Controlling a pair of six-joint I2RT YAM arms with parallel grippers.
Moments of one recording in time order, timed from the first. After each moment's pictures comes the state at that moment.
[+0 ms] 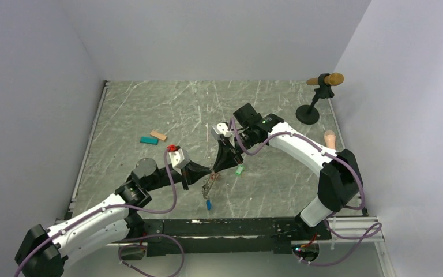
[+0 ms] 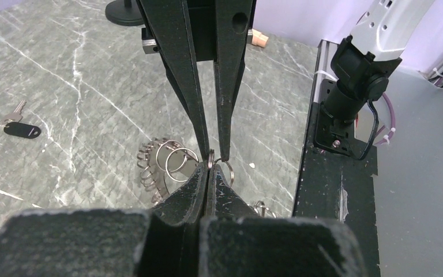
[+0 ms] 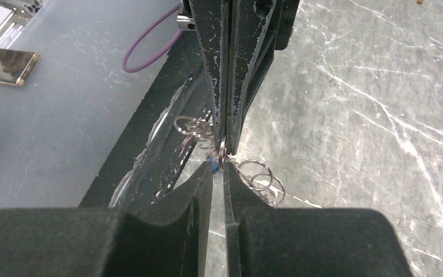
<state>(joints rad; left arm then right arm) -0.76 0.74 0.32 0.42 0.46 -0.14 0.66 1.58 1.26 -0.80 -1.23 -0.91</state>
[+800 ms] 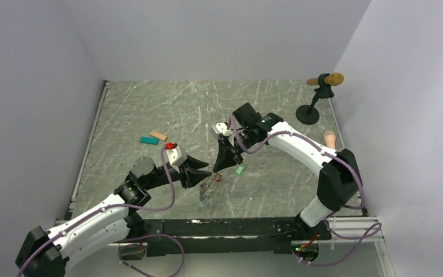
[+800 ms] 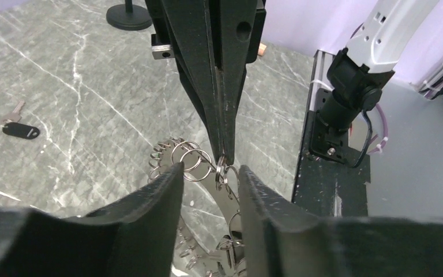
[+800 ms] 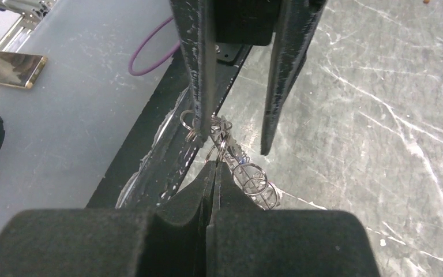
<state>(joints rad) -0.73 0.74 0.32 0.44 0.50 -0.18 0.67 1.59 1.28 -0.82 -1.25 -0.91</state>
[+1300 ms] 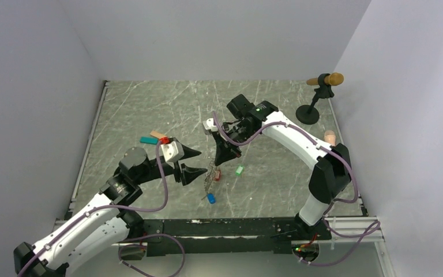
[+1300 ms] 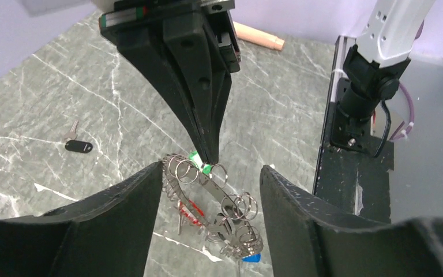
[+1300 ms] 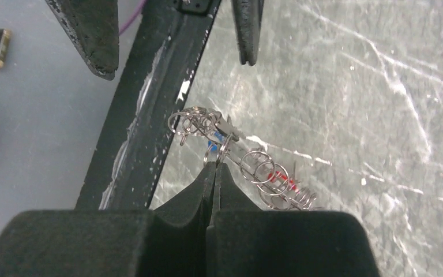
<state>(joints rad) -0.68 0.64 0.52 0.10 0.51 -0.02 0.68 1.68 1.50 -1.05 -1.03 -0.92</state>
